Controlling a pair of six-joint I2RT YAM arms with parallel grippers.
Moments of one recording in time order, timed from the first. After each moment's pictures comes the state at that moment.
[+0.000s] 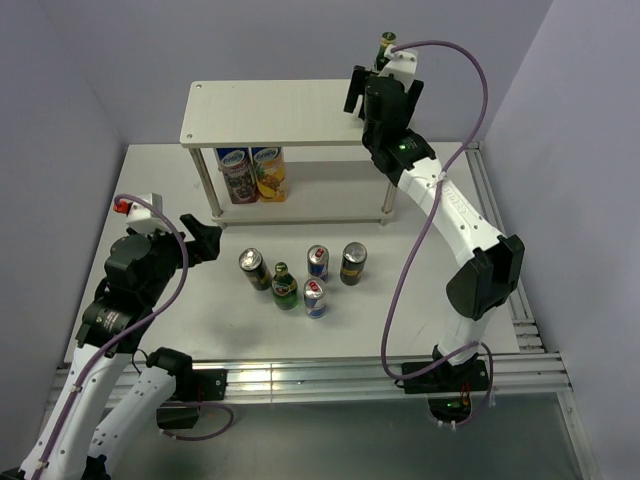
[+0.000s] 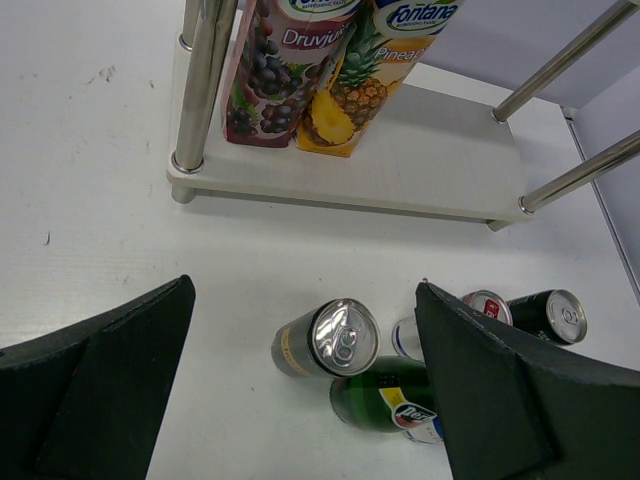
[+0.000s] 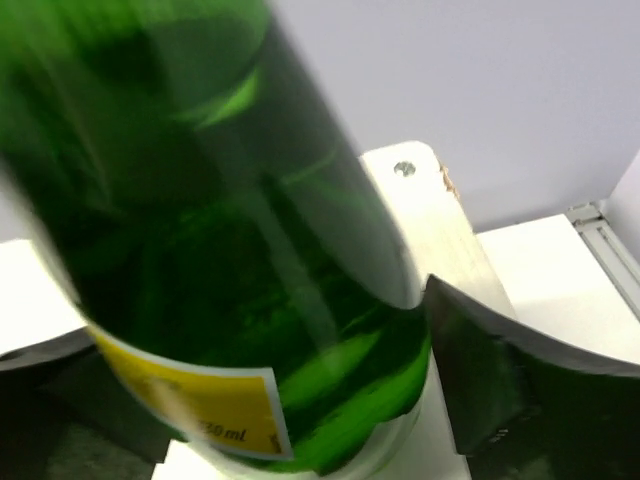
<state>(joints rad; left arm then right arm) -0.32 0.59 0.84 -0.49 -0.12 -0.44 0.47 1.76 1.86 -0.17 0.66 0.20</state>
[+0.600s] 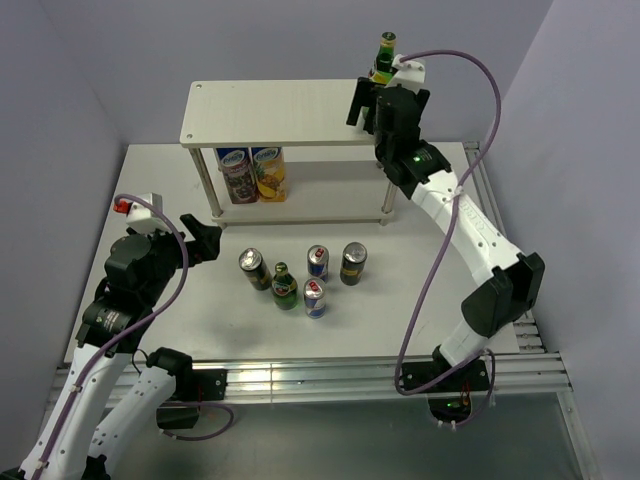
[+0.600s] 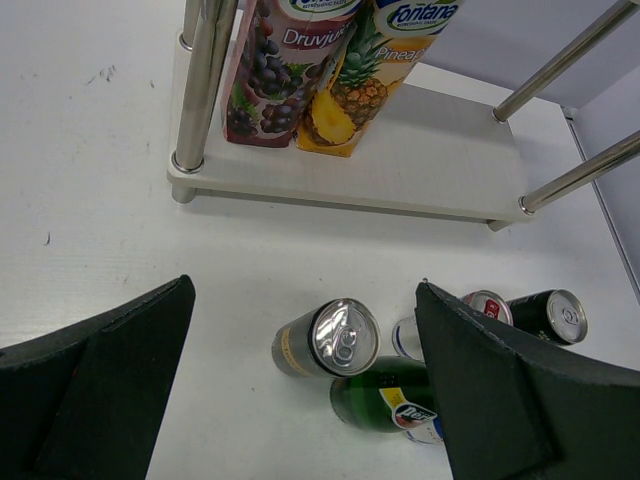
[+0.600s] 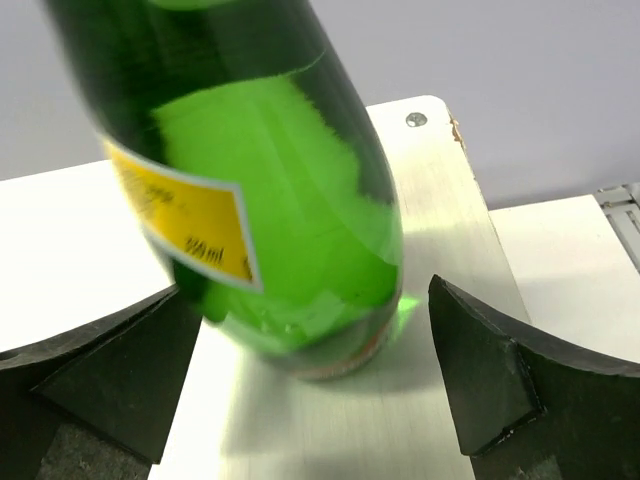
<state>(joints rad) -0.32 0.59 0.84 -0.49 -0.12 -0.44 0.47 1.64 1.72 -0.22 0.56 0.24</state>
